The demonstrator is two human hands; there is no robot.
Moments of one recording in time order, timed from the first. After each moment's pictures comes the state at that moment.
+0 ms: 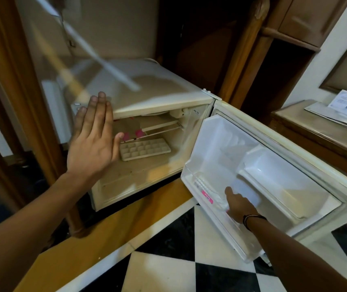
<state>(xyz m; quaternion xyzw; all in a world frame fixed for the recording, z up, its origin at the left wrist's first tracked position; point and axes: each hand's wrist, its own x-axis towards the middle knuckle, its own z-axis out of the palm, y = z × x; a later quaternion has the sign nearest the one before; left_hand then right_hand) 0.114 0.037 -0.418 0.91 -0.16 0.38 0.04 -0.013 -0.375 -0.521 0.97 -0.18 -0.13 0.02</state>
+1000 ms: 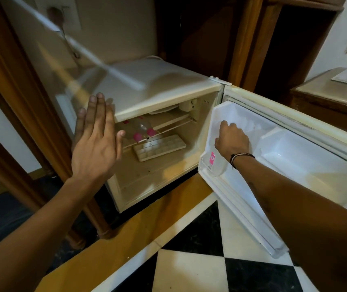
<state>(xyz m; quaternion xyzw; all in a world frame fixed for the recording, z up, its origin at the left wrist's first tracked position) 0.120 0.050 -0.412 0.90 -0.16 0.41 0.00 0.111 -0.313 -0.432 0.96 -0.19 0.19 -0.02</state>
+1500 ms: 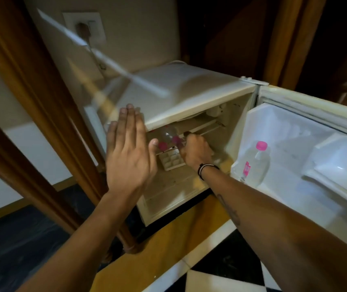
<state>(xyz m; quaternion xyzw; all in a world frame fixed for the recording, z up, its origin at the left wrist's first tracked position) 0.126 0.029 -0.416 0.89 -0.13 0.43 0.02 0.206 -0.165 -0.473 0.94 -0.08 0.20 -0.25</state>
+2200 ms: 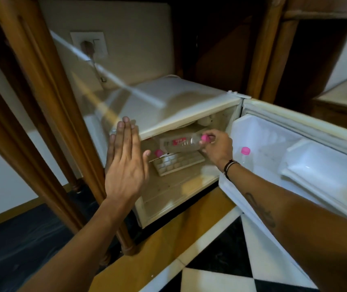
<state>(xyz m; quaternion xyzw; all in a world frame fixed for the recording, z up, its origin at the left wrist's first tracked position) 0.118 0.052 -0.427 0.90 -0.13 0.42 0.00 0.151 -0.218 -0.426 0.82 -0.13 0.27 -0.48</state>
